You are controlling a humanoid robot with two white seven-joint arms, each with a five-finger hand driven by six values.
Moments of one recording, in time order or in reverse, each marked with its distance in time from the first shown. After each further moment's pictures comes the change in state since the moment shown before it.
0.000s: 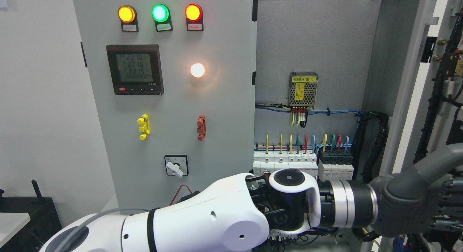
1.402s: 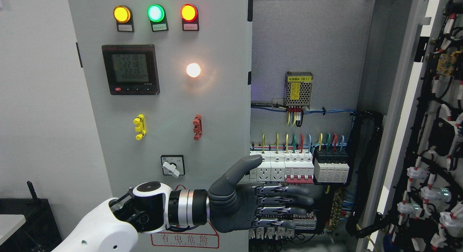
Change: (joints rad) left arm 0.531 0.445 0.463 -0.116 -0.310 0.322 -0.353; right arm 0.000 0.000 0.000 0.000 0.000 0.000 0.000
